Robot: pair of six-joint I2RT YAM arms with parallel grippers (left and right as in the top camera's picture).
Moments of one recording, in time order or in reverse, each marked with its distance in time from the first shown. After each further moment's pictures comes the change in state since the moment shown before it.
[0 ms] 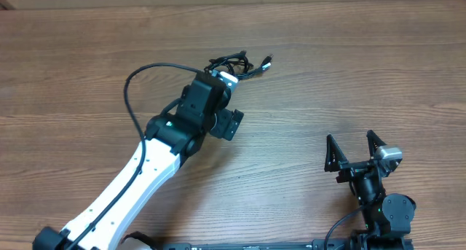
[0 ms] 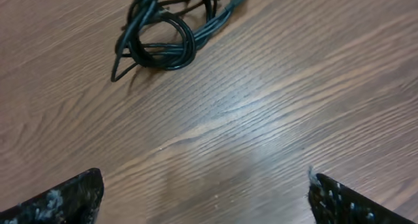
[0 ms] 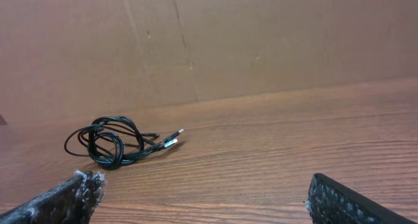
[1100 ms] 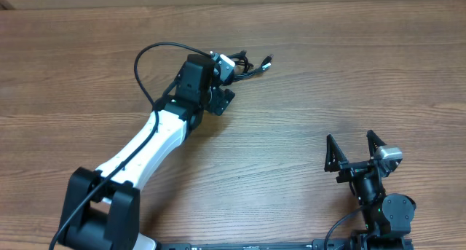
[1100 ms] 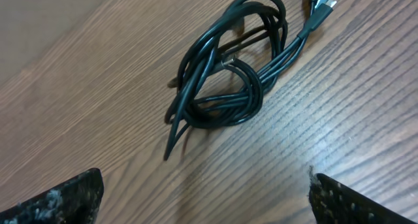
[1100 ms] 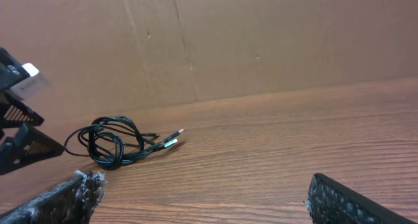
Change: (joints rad) left arm 0.135 0.268 0.001 0.383 0.000 0.294; right arm 0.000 0.000 0.000 -0.001 0.000 0.000
